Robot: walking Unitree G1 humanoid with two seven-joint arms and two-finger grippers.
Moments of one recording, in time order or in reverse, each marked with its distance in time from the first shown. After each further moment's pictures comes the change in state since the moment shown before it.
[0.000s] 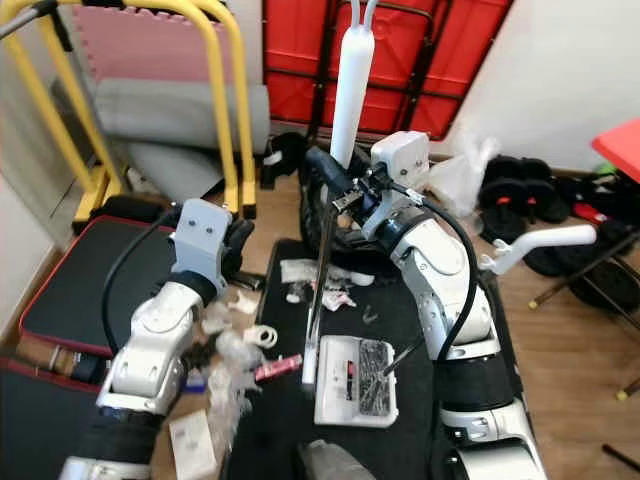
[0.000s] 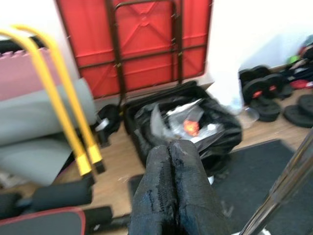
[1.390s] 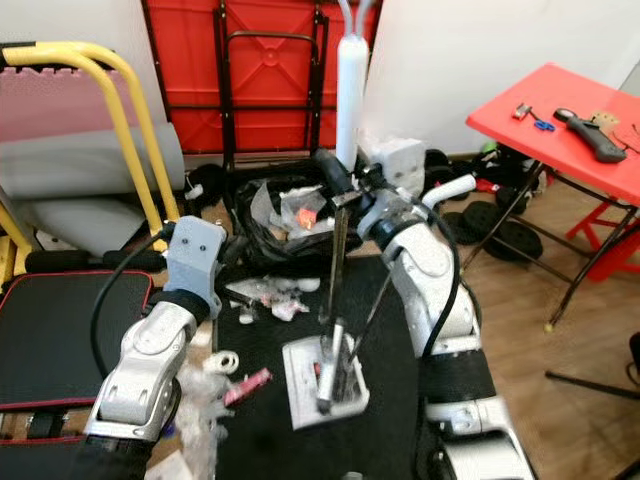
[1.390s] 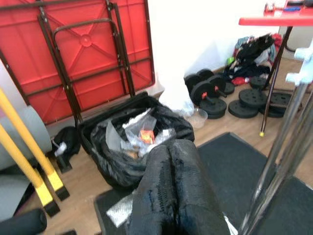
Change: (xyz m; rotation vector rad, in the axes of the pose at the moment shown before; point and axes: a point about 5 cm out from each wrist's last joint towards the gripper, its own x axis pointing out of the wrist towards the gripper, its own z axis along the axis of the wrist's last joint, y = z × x) left arm -0.019 0.005 0.005 0.004 0.010 0.040; right arm 0.014 -0.016 -0.007 0.071 -0.015 -0.109
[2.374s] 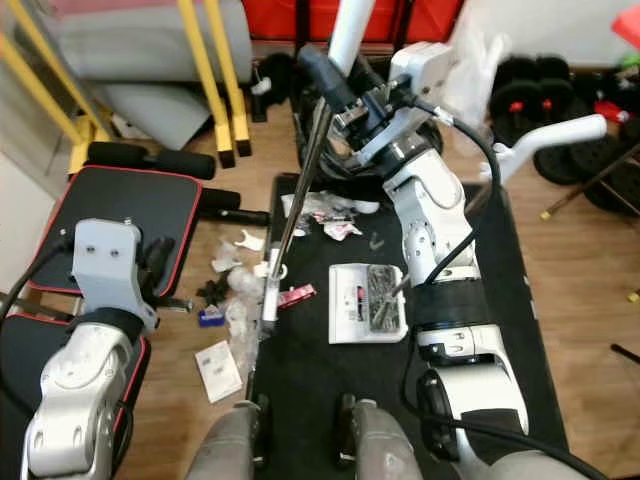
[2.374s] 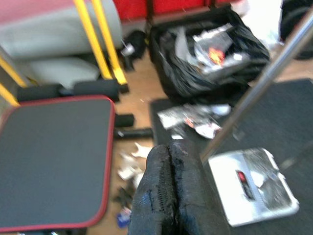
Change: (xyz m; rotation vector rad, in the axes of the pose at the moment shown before) left arm -0.062 0.030 0.011 -0.060 0.087 0.184; right arm 0.034 -0.010 0.048 0.016 -0.291 0.135
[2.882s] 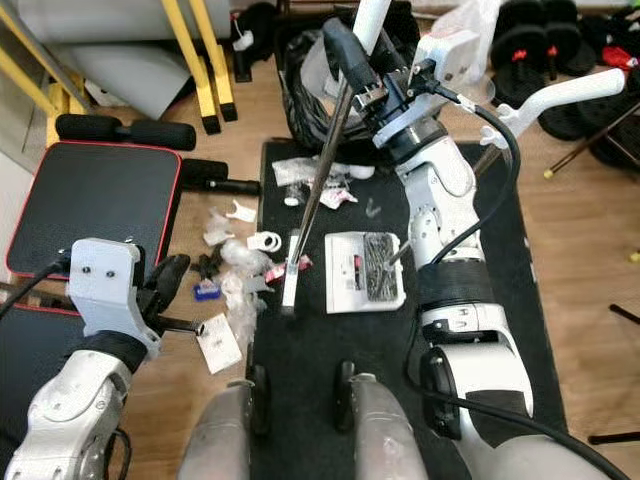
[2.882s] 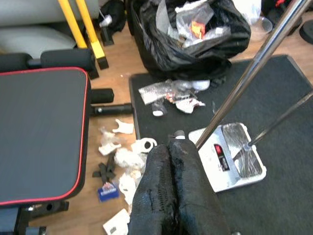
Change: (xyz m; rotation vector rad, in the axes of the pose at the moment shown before) left arm -0.024 -0.003 0.009 -0.052 0.010 -0.054; right arm 0.004 -0.016 0.006 -0.047 -0.055 -0.012
